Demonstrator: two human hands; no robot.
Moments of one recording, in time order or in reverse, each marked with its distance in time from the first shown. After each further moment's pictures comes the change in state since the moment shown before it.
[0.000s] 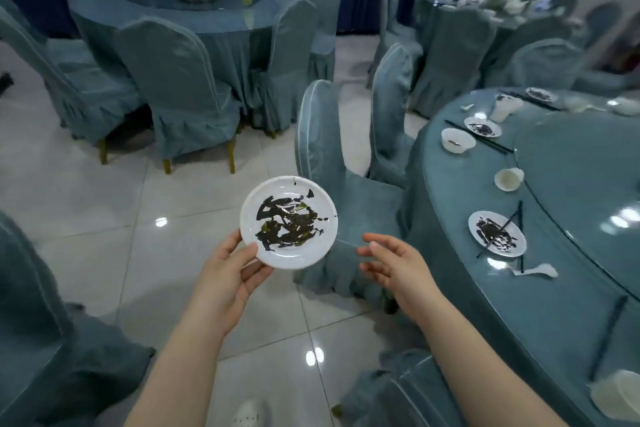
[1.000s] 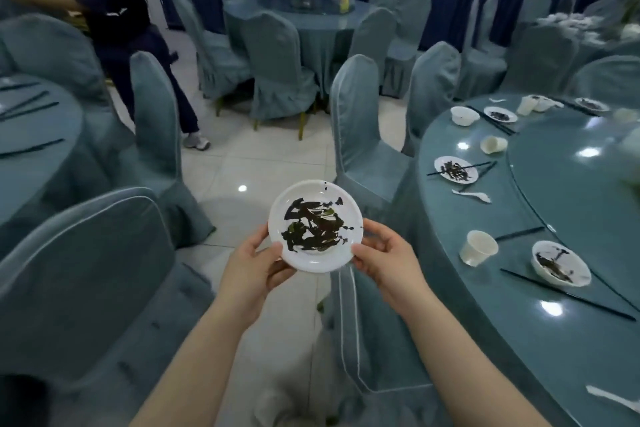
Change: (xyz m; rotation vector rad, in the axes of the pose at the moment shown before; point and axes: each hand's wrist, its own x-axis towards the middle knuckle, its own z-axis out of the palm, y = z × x) left_hand -0.441 -0.222 0.115 0.010 0.214 0.164; right_hand -0.337 0.080 -0.238 -0.016 -0.456 -0.091
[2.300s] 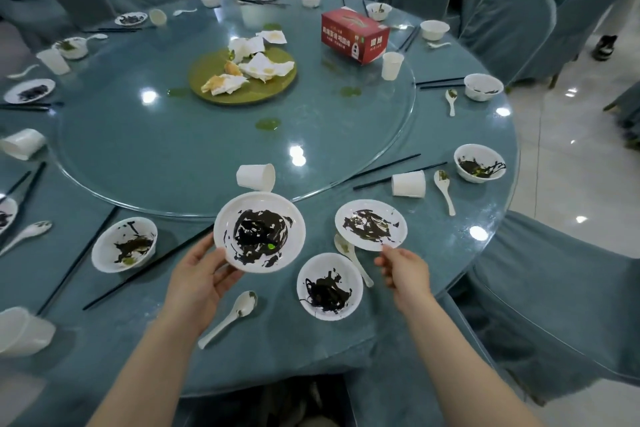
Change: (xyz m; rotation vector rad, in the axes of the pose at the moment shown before) left_hand -0.098 -0.292 0.537 0.440 -0.714 -0.400; right_hand -0.333 0.064 -0.570 0.470 1.509 0.170
